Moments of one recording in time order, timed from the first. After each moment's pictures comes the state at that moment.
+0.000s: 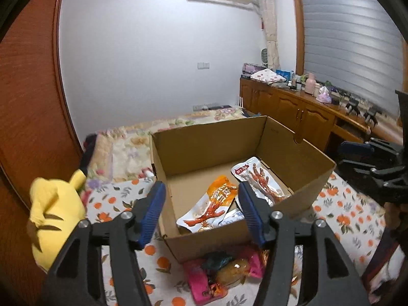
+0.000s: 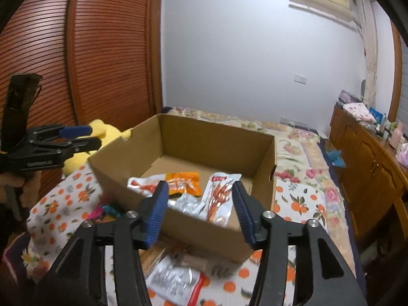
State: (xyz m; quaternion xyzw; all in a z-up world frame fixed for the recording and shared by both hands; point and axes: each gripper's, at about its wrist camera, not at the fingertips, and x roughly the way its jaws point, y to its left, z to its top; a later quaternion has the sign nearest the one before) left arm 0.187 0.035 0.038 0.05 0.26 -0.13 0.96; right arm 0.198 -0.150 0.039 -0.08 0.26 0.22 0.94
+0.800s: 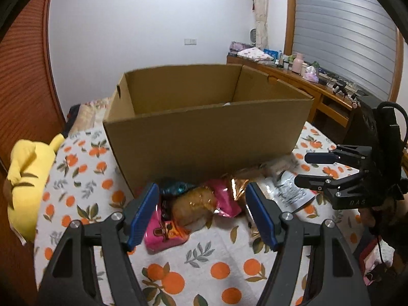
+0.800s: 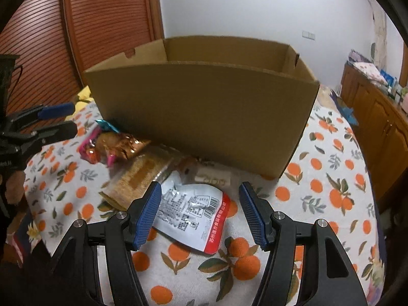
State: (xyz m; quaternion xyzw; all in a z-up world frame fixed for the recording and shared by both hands) left arm 0.143 0.008 -0.048 0.03 0.32 -0.16 0.93; right arm 0.188 -0.150 -0.078 -0.08 0.38 0.21 0.90
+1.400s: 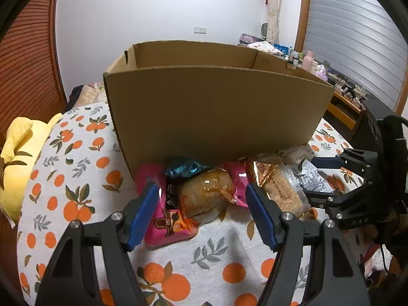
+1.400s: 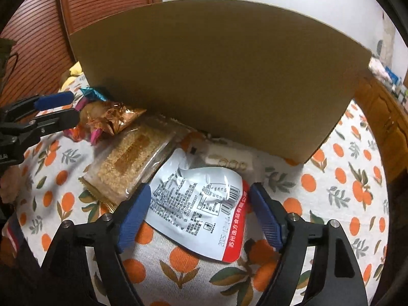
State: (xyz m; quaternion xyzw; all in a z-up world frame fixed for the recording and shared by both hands) left arm 0.160 0.021 -0.084 0.00 0.35 -0.15 0.92; right arm 0.198 -0.126 -0.107 -0.11 0.43 0.20 0.87
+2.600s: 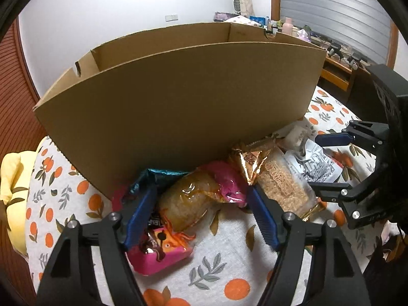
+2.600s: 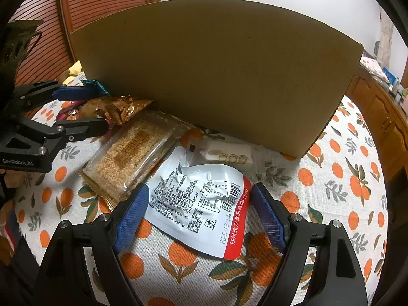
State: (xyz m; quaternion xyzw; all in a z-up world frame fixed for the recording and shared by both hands) left arm 0.185 -0.012 -0.090 0.10 0.38 -0.19 0.90; right arm 0.192 -0.133 -0.107 -0.11 0.43 0.20 0.88
